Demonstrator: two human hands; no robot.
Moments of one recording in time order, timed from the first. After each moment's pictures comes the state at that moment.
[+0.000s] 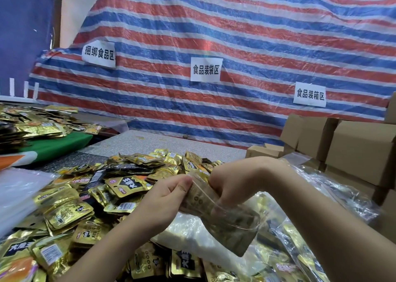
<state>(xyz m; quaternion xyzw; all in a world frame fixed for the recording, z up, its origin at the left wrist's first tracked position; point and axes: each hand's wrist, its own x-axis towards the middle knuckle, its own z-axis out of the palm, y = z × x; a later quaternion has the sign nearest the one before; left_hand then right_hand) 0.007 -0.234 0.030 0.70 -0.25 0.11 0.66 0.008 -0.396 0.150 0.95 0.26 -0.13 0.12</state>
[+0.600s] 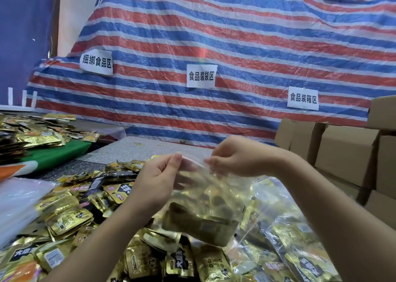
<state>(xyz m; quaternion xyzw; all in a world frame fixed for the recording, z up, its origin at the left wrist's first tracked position) -0.012 -0.237 0.081 0.67 -0.22 0.20 0.68 -0.011 -0.423 0.188 0.95 0.30 0.06 -0.08</state>
